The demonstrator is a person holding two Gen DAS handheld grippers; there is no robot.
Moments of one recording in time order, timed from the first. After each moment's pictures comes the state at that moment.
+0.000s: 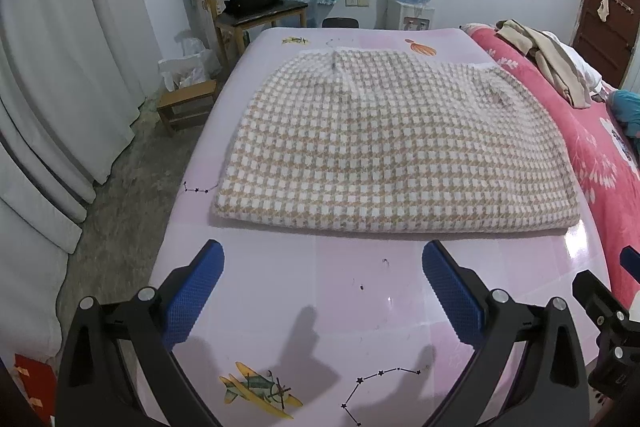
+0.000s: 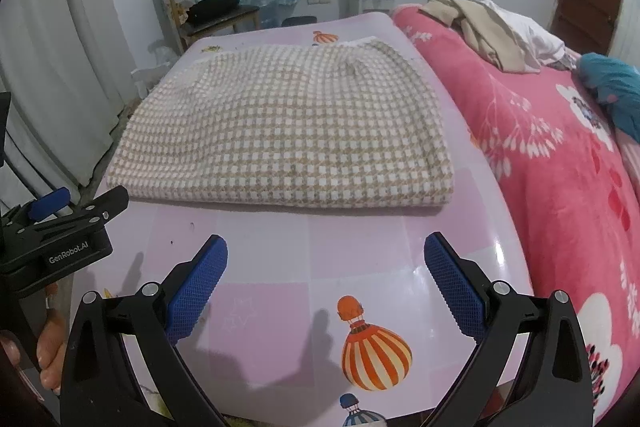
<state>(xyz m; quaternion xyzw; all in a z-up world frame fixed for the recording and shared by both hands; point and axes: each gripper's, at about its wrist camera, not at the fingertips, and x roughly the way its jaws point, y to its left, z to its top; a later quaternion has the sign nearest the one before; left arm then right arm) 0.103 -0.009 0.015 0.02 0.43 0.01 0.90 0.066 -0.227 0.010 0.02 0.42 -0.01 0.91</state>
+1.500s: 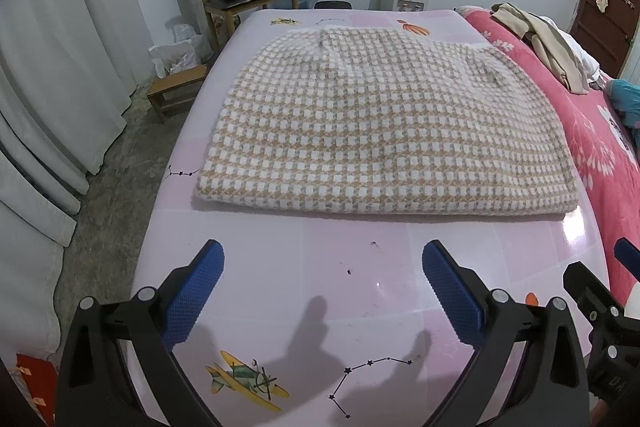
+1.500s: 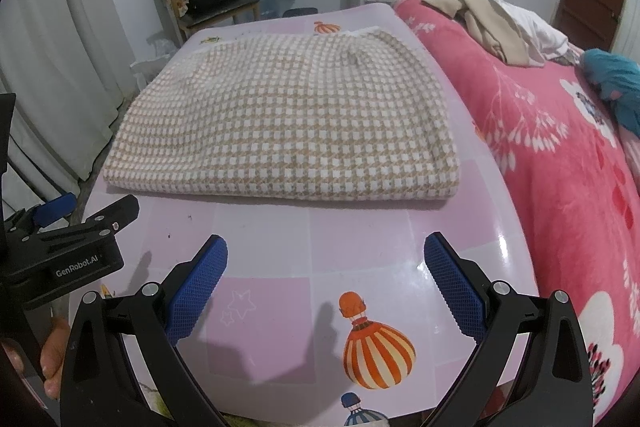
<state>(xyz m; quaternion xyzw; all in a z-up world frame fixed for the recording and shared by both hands) 0.105 -0.018 0.004 0.02 0.46 0.00 0.89 0.068 -0.225 0.000 0.02 0.43 -0.01 0.90</state>
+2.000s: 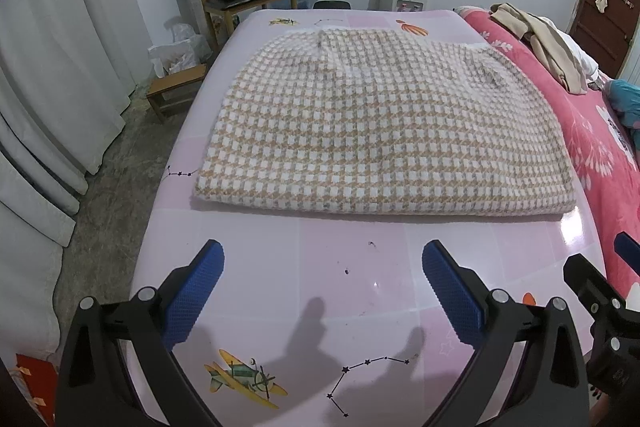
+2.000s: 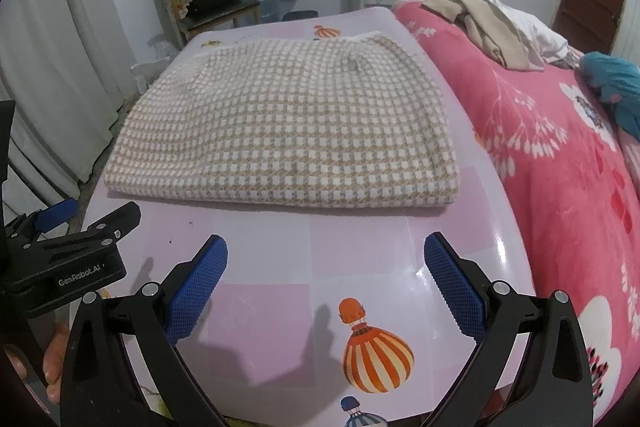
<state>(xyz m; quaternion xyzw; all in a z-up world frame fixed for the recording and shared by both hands) 0.105 -0.018 0.005 0.02 0.46 0.00 0.89 0.072 -0.221 0.005 0.02 0.43 -0.01 0.90</state>
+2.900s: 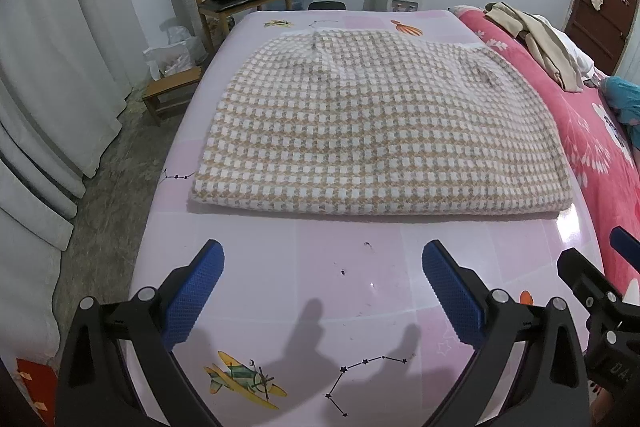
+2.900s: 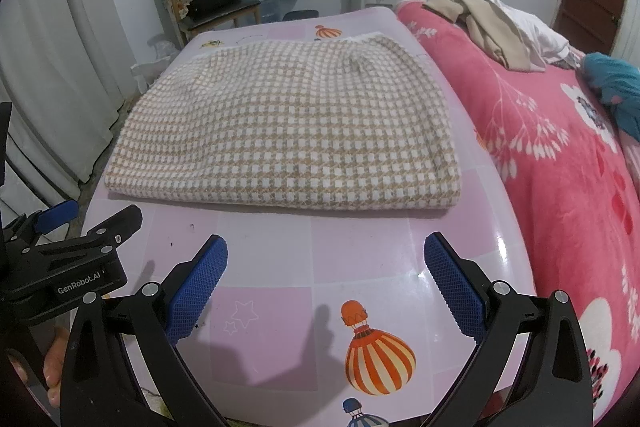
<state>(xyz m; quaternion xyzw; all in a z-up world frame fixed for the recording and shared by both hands) 0.105 -0.020 0.008 0.02 0.46 -0.01 0.89 0.076 -0.220 0.006 0.02 0.43 -0.01 0.90</state>
